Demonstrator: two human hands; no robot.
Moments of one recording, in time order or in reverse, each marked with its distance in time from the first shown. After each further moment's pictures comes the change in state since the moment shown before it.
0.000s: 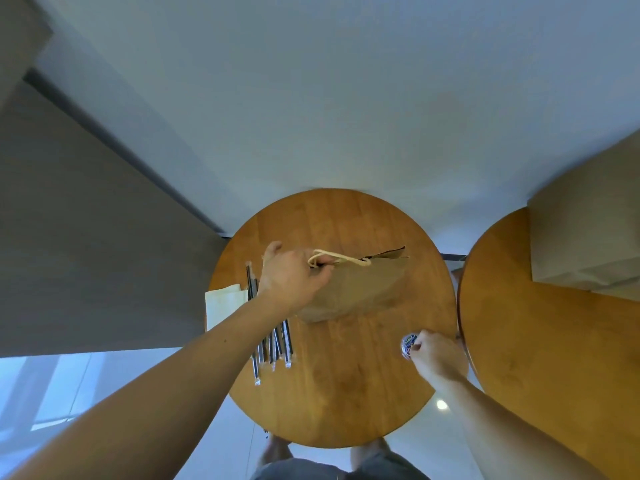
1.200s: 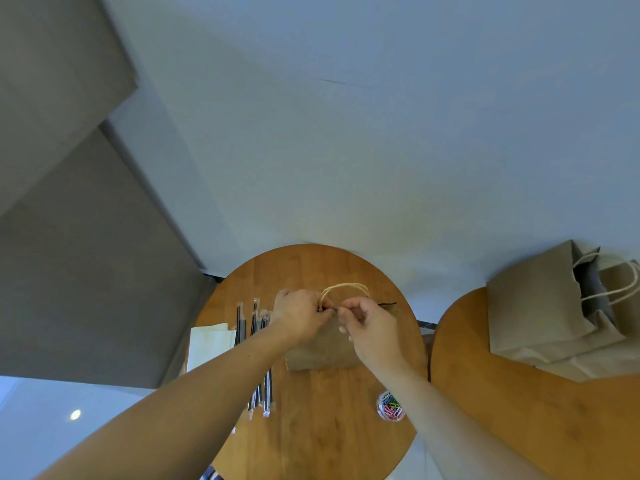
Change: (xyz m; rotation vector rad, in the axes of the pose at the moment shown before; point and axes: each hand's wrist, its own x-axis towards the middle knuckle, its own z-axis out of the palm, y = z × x) left_hand 0.007 -0.003 -0.021 -0.139 -0.145 0.038; right_hand -0.059 -0.164 -0.121 0.659 0.281 -0.519
